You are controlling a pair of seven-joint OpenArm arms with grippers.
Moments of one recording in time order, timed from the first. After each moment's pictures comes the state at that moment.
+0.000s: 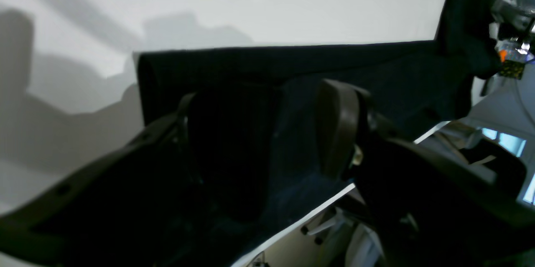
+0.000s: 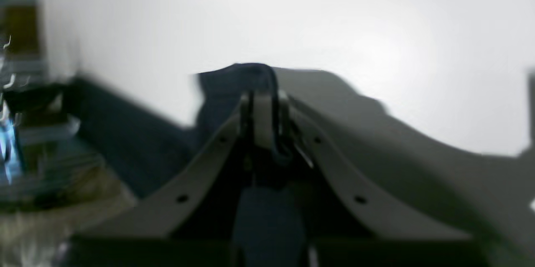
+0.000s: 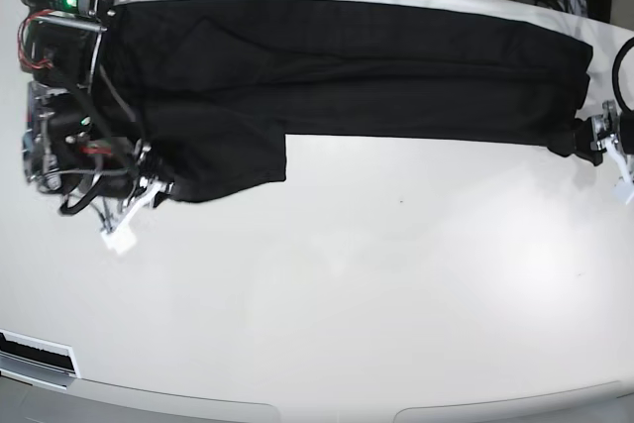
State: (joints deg) left arm -16.5 -45.6 5.8 34.0 -77.9 -43.8 67.1; right arm 14.4 12.3 15.4 58.9 49.5 40.3 -71.0
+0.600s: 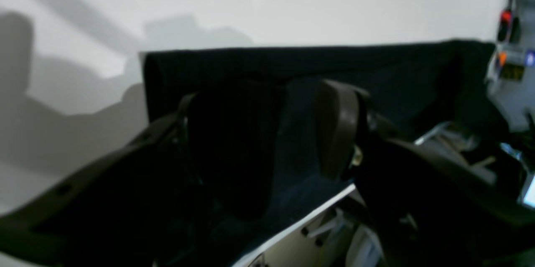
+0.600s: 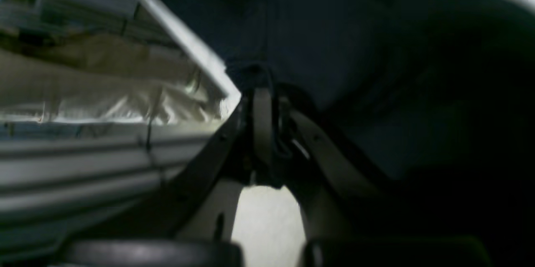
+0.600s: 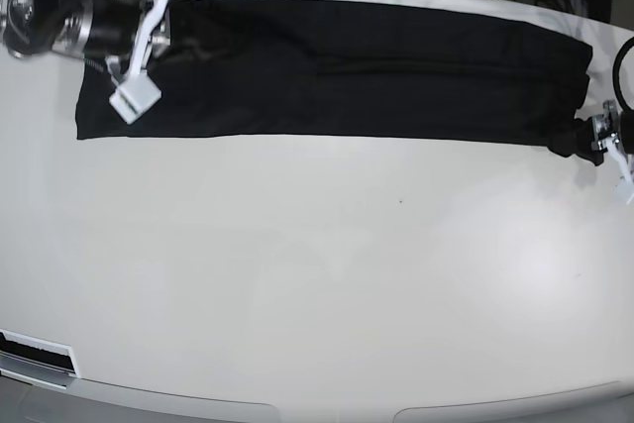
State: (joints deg) left arm -16.4 -45.6 5.8 34.0 -77.8 -43.7 66.9; right arm -27.3 12.0 15.2 114.0 64.1 40.4 -81.5
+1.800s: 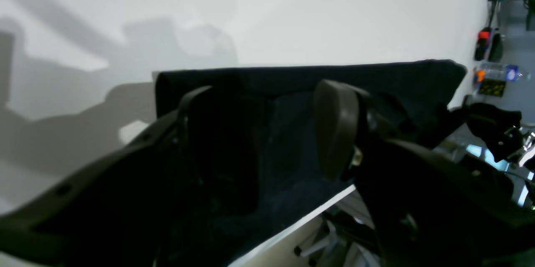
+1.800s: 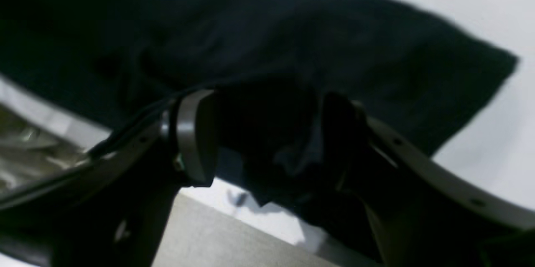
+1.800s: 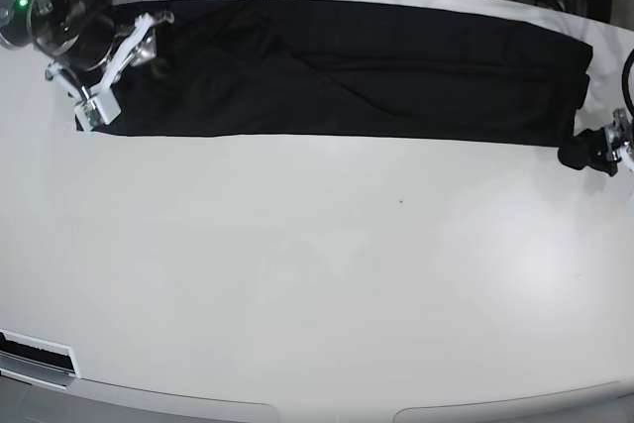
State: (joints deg) left arm -16.5 -46.7 1.1 34.0 -80.7 -43.7 69.9; right arm -27.3 13.8 15.2 114.2 28.9 30.1 -62.9
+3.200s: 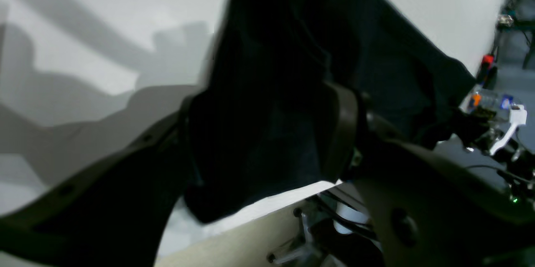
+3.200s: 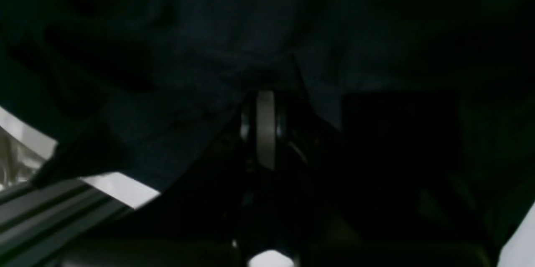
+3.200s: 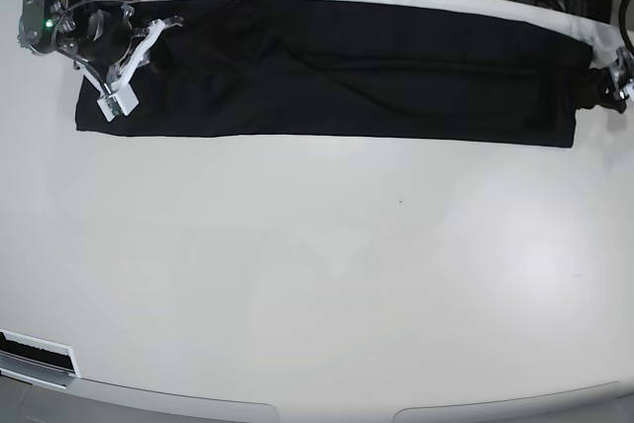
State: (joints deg) left arm 0.2 -44.5 -17.4 38.7 -76.4 -43.7 70.4; right arm -21.1 11.4 15.2 92.0 25.7 38.0 -54.0
